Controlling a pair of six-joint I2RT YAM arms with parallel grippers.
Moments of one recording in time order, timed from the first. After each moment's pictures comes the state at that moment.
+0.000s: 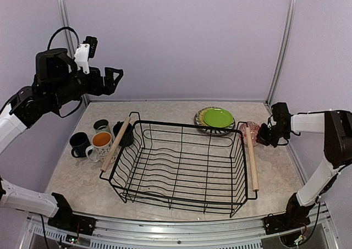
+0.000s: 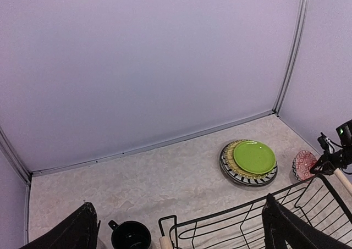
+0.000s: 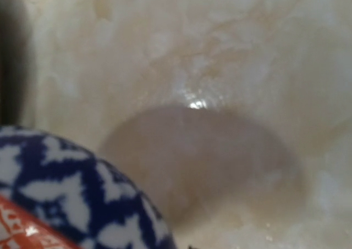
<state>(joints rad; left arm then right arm) -0.72 1.10 1.36 -0.43 -0.30 -0.09 0.02 1.61 0.92 -0.31 -0.18 0.60</state>
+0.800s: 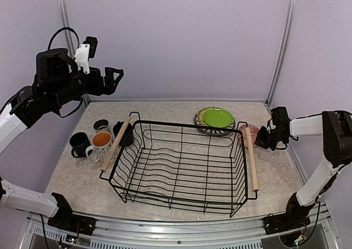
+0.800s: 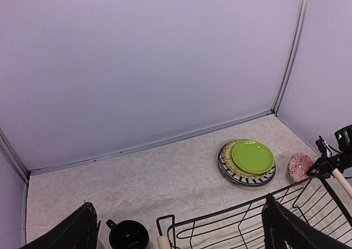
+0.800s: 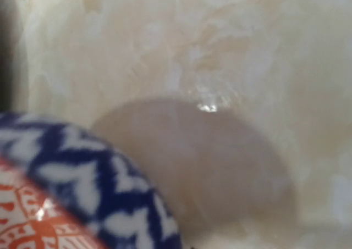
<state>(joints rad) -0.71 1.11 1.36 -0.44 -0.29 -0.11 0.02 1.63 0.85 -0.19 -0.20 0.62</state>
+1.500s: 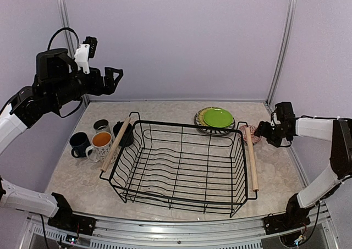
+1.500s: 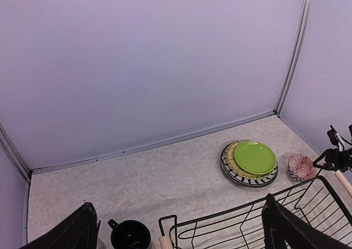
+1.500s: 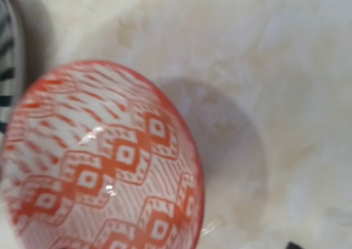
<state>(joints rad) -0.71 1.11 1.36 -0.43 -0.30 -0.11 0.04 1.50 0.85 -0.25 -0.11 0.50</state>
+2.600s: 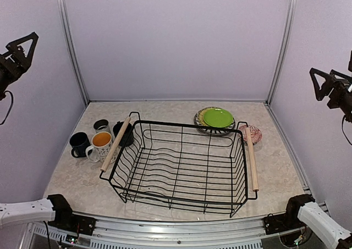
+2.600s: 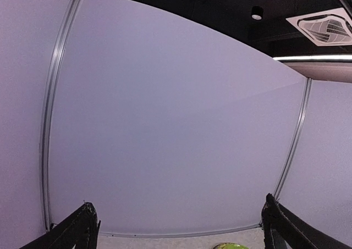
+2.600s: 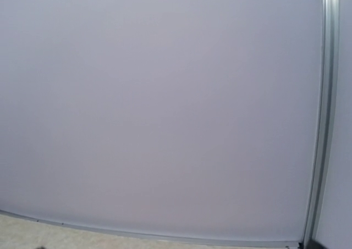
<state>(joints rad) -0.70 0.72 1.47 -0.38 -0.43 -0.09 0.04 0.57 1.27 -0.53 -0.17 0.08</state>
